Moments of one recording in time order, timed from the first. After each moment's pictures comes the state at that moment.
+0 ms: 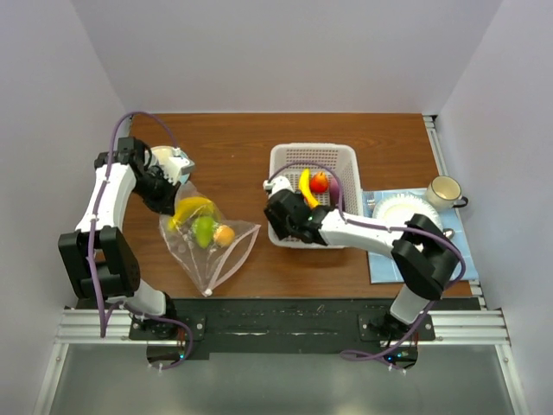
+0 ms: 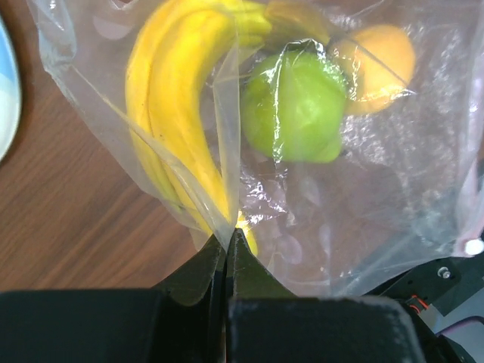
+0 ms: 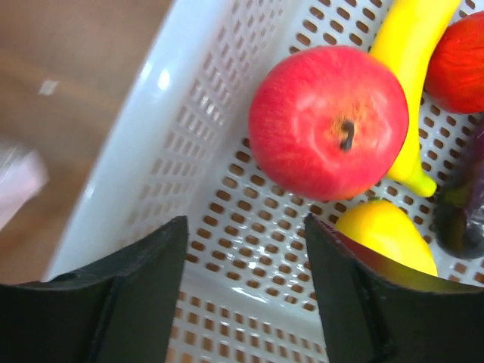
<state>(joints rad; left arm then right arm) 0.17 1.54 1.31 -1.15 0.44 0.84 0.91 1.69 1.08 -0.28 0.45 0.24</state>
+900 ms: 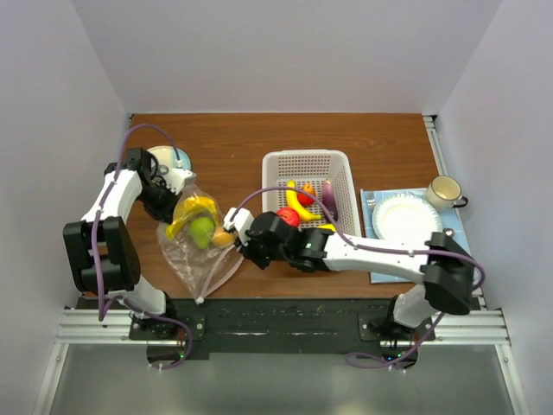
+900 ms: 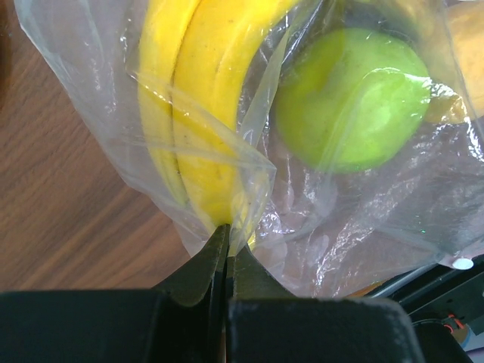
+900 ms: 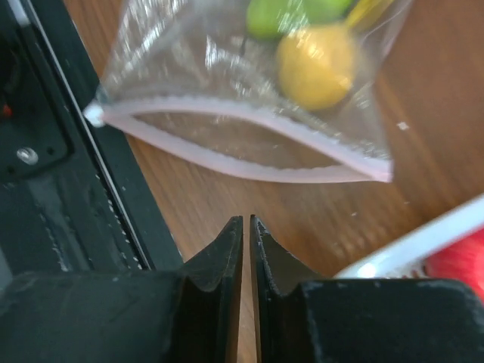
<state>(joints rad) 0.17 1.59 1.17 -0.99 0.32 0.81 1.19 1.53 1.10 -0.21 0.06 0.07</state>
